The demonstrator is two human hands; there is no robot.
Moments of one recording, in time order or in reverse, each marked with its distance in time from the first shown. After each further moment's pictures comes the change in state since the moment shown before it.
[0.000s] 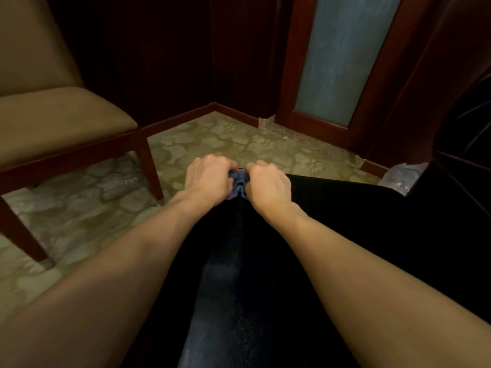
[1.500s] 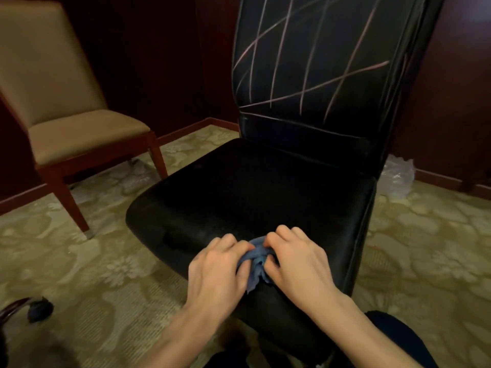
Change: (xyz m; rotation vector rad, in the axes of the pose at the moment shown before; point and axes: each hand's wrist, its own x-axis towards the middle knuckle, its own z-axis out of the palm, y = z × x) left_hand -0.415 0.140 -0.032 -0.233 0.194 0.171; right_hand -0.414 0.044 -0.085 0.015 0.104 -0.118
